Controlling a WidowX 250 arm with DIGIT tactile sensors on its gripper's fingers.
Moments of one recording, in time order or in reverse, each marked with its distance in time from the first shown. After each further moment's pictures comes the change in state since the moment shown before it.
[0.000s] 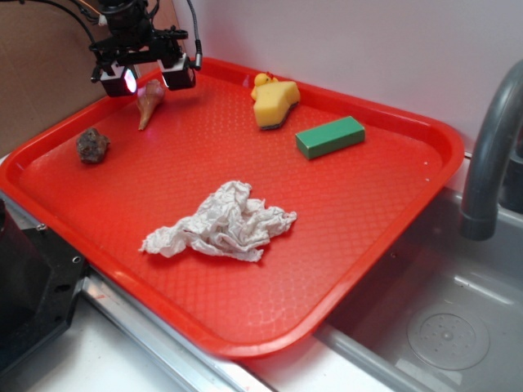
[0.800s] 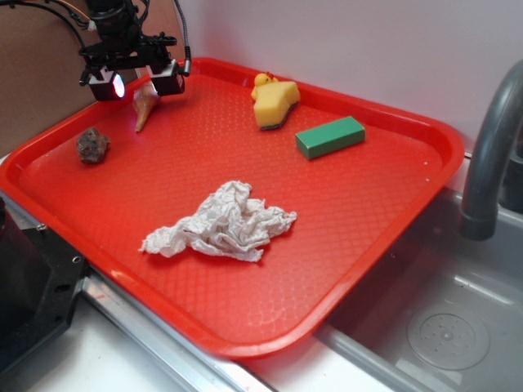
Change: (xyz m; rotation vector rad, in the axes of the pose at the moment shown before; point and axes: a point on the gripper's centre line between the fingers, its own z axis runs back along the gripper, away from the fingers) arm -0.004 0.006 -0.002 -0.014 0.003 -0.015
